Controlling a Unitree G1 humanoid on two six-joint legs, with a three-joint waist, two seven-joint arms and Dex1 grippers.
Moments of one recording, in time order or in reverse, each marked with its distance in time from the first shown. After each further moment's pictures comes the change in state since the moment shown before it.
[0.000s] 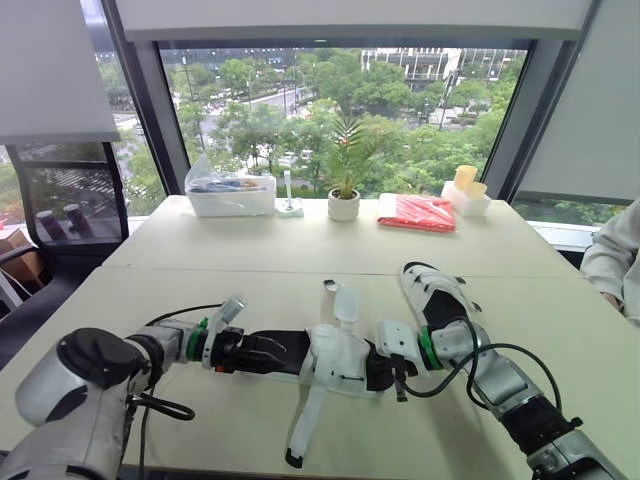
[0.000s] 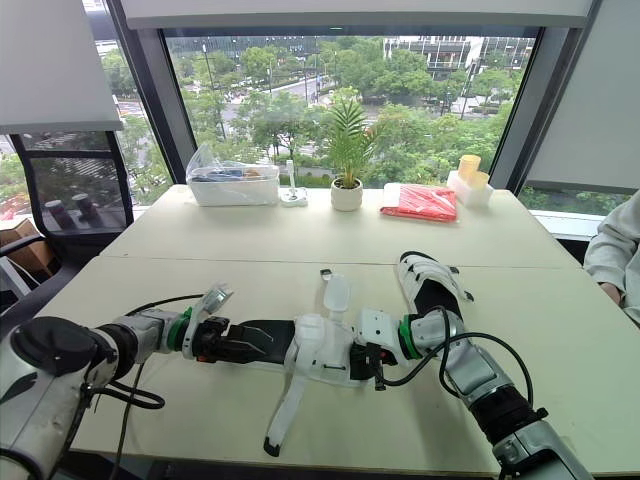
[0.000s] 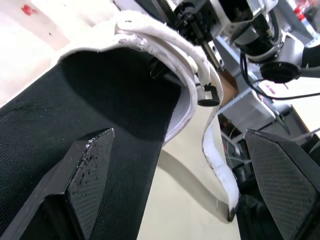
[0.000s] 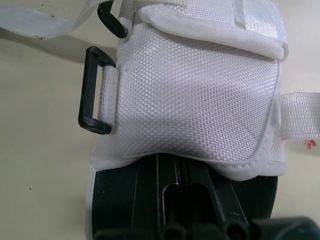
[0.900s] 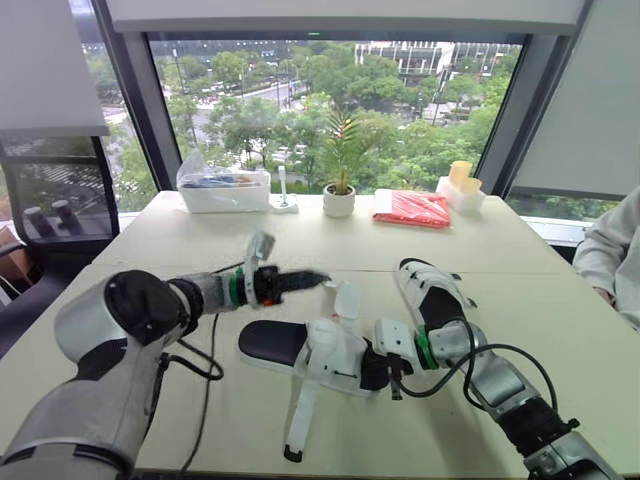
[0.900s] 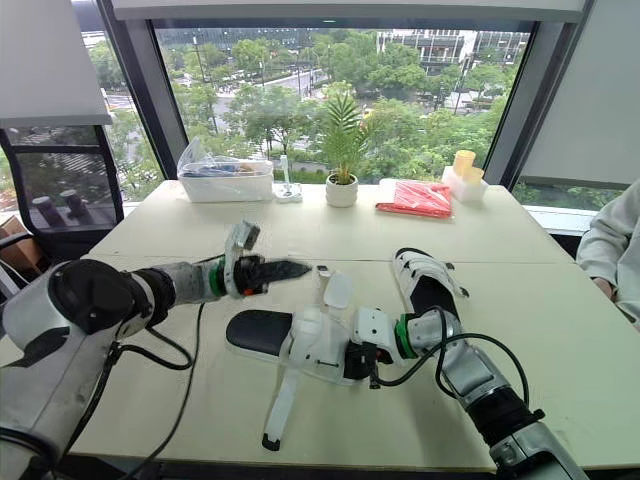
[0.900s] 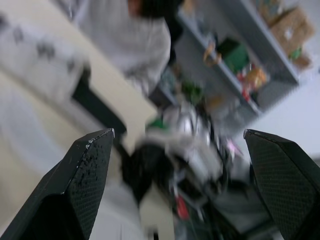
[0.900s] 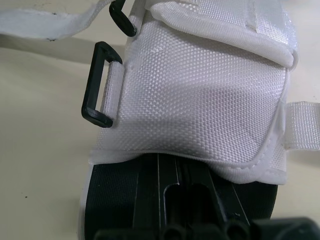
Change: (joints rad) left arm -0.238 -0.128 -0.296 0.032 -0.362 0.246 0.006; right arm -0.001 0.017 0.007 -0.022 -0.001 0.007 -0.023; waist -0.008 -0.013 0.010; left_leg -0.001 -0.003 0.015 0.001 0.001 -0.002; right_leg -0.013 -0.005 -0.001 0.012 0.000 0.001
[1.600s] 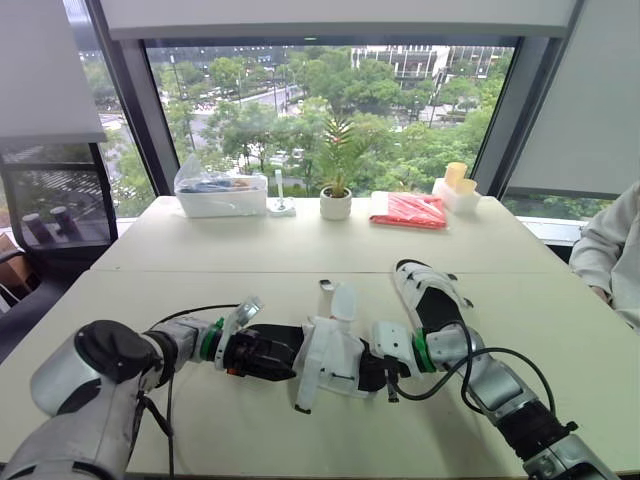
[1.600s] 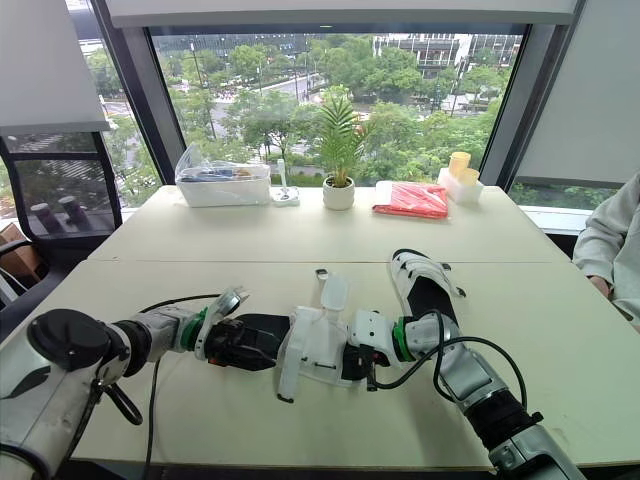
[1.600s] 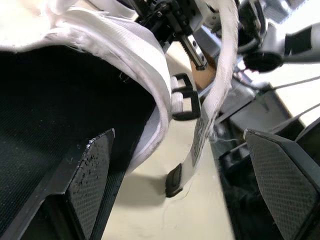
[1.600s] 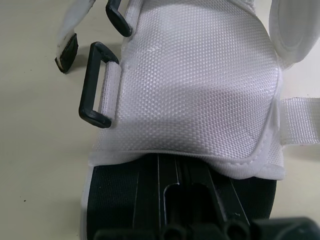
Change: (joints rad) left arm 0.251 0.086 0.255 0.000 0.426 -0.419 -0.020; right arm 0.019 0.002 0.013 -0.004 -0.001 0.005 -0.034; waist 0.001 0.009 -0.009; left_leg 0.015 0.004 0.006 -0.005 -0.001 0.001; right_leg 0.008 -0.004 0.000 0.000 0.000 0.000
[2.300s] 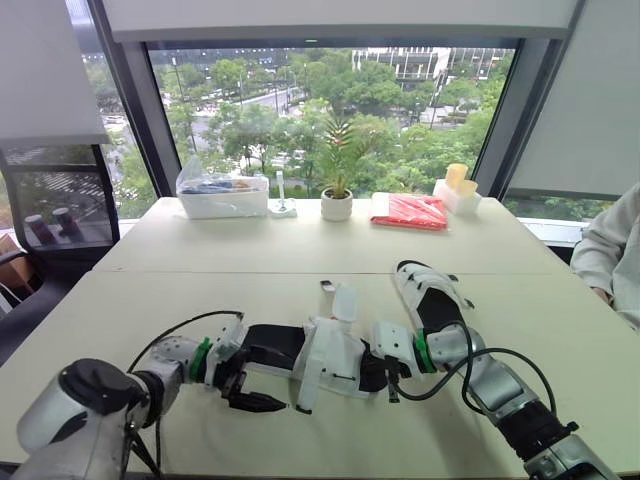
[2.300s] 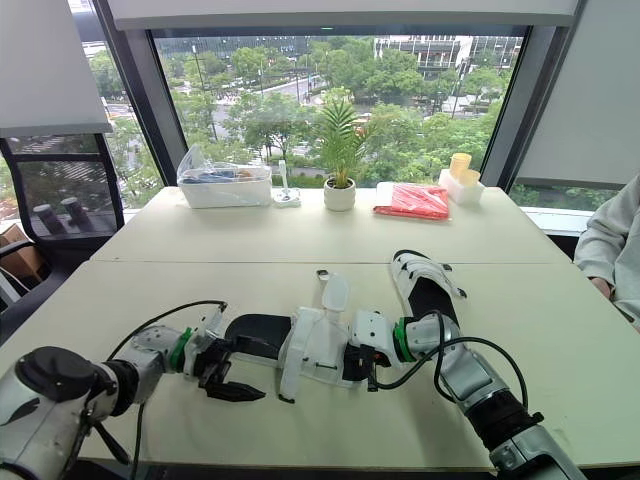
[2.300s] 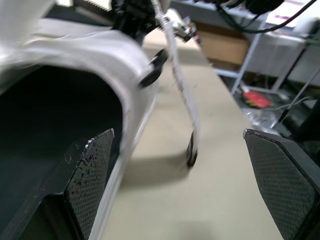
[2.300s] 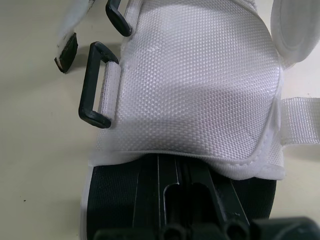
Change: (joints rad) left arm 0.119 0.082 0.105 0.003 0.031 -0.506 0.001; right arm 0.000 -0.005 -0.009 0.001 0.001 -0.001 0.008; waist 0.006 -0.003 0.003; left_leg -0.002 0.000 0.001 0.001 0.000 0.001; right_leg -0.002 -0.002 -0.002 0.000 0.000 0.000
